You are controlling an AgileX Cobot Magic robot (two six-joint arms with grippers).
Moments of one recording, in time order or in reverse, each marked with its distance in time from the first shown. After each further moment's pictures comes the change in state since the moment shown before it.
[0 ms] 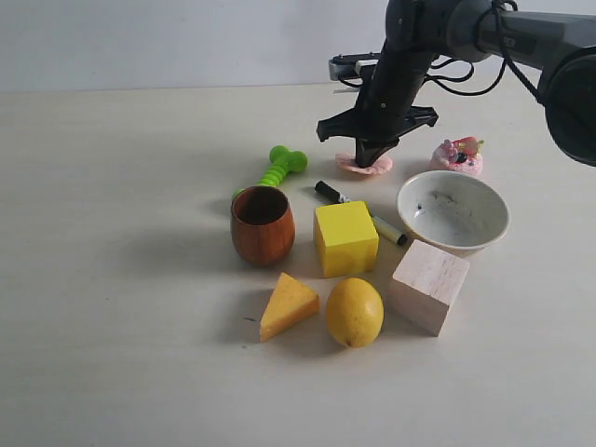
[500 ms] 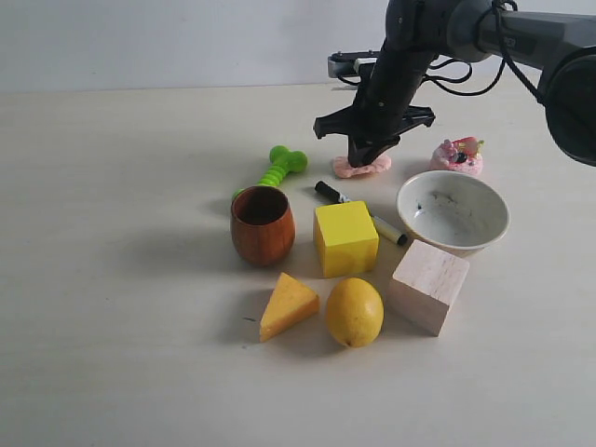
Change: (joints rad) left arm 0.000 0.000 0.000 0.000 0.000 0.000; right arm 0.000 0.000 0.000 0.022 -0.017 0.000
